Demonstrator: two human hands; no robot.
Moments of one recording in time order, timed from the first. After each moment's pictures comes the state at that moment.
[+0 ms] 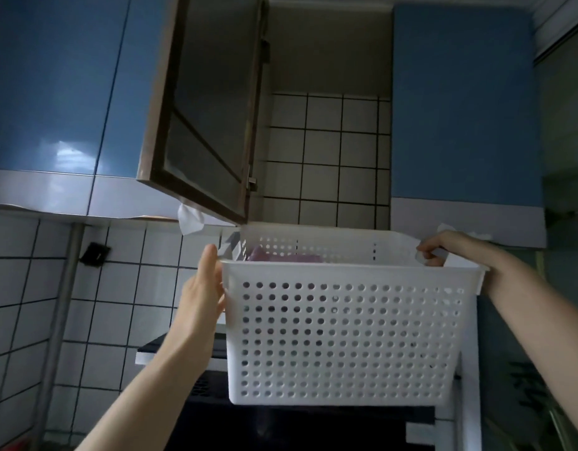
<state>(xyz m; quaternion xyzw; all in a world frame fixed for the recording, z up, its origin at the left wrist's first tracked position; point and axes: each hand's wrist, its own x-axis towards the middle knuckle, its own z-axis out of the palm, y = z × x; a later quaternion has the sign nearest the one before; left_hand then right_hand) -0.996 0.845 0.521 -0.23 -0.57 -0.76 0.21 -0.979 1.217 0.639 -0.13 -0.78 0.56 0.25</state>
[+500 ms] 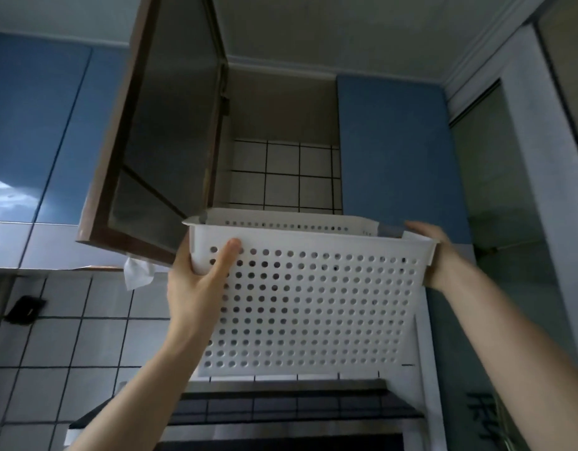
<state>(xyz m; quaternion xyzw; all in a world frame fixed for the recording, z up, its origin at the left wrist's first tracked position) -0.996 0.889 0.595 -0.29 -0.51 -0.73 0.37 -0.919 1.195 0.677 0.04 -0.57 0.73 0.37</state>
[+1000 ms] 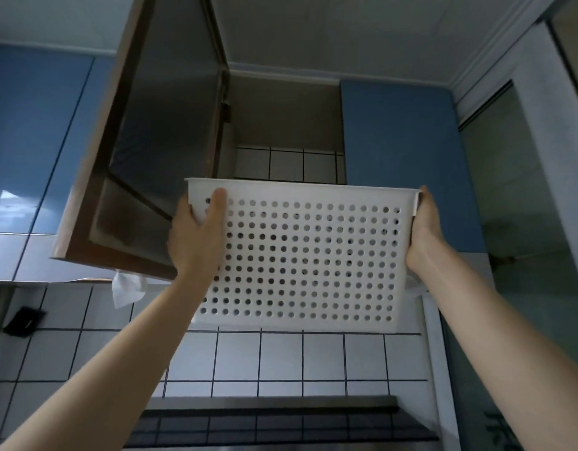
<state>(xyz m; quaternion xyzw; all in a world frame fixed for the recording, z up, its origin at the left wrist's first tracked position) -1.046 0.895 0.687 -0.20 -0.52 -0.64 0.52 -0.942 1.162 0.723 0.12 -0.49 0.76 0.42</state>
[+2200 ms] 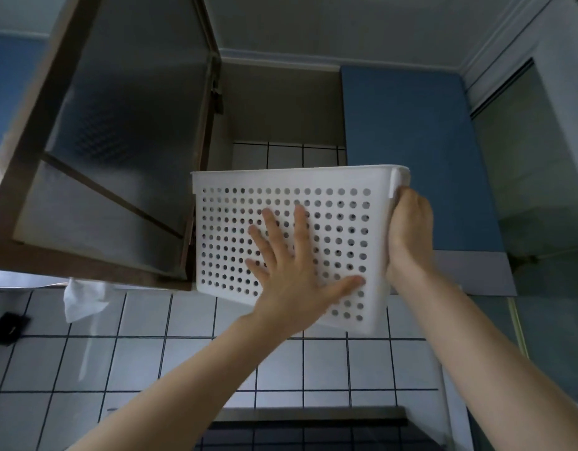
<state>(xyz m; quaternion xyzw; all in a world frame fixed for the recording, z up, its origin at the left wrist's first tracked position) -1.048 1.019 0.648 -0.36 -0.73 -0.34 0.46 -0.980 1.148 0.714 0.13 -0.53 0.58 0.60</state>
